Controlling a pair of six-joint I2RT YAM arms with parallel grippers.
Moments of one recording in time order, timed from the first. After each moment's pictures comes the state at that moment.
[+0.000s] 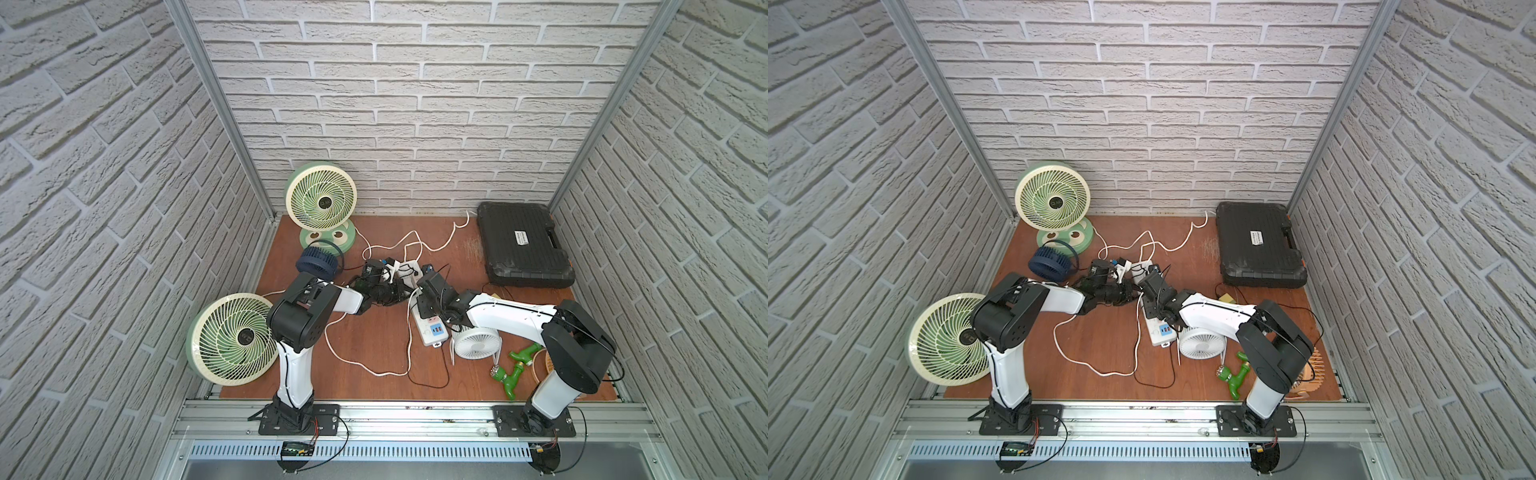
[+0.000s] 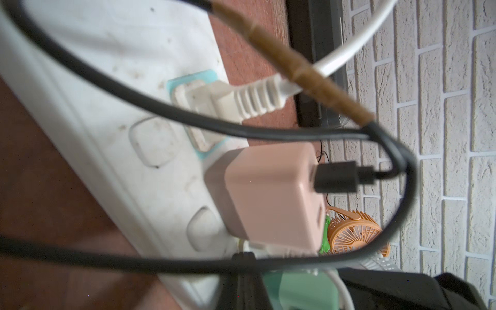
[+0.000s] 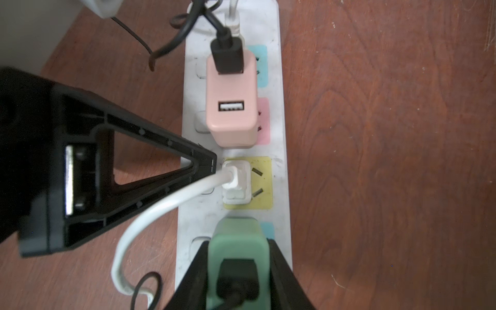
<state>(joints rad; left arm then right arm) -0.41 1.95 0.87 0.44 0.67 -0.80 0.75 1.69 1.01 -0.32 0.30 0.48</state>
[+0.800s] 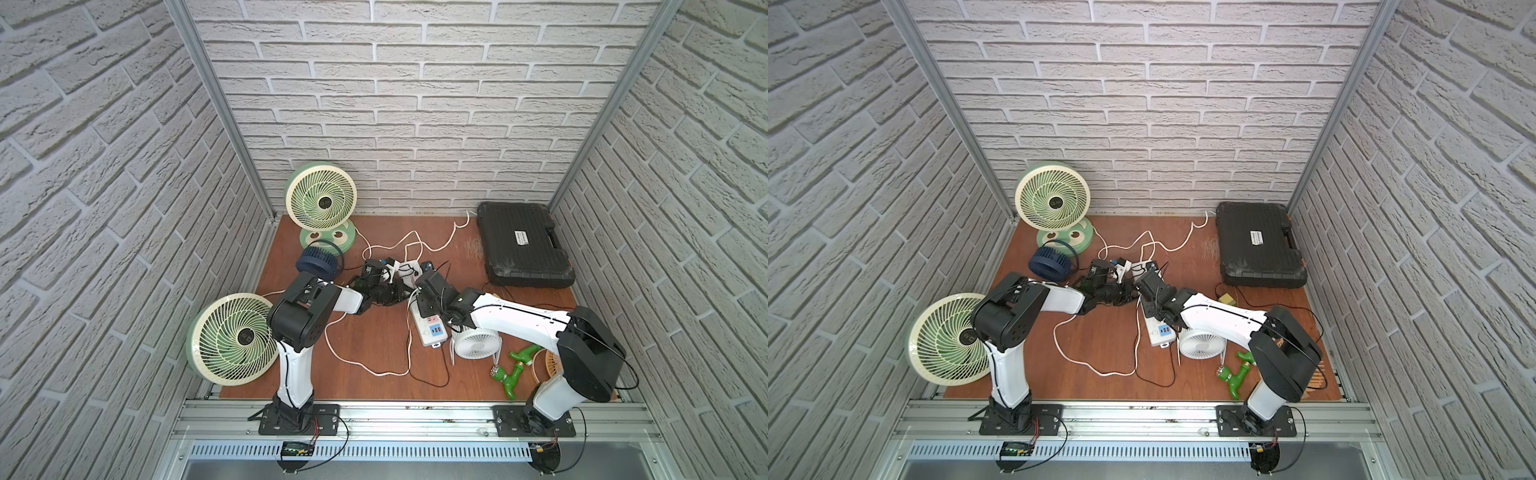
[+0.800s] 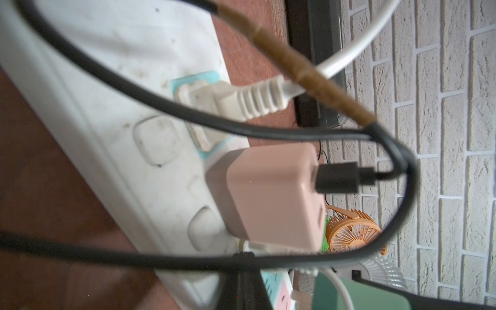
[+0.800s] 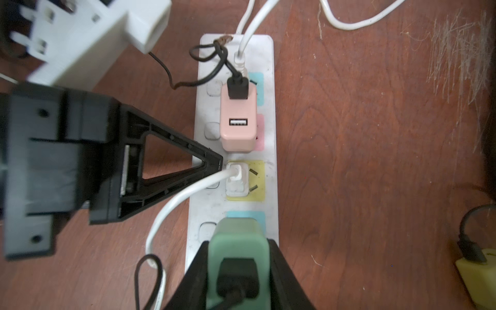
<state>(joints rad) -0.40 1.96 0.87 0.44 0.68 -0.81 0.76 1.58 1.04 -0.41 0.34 0.47</state>
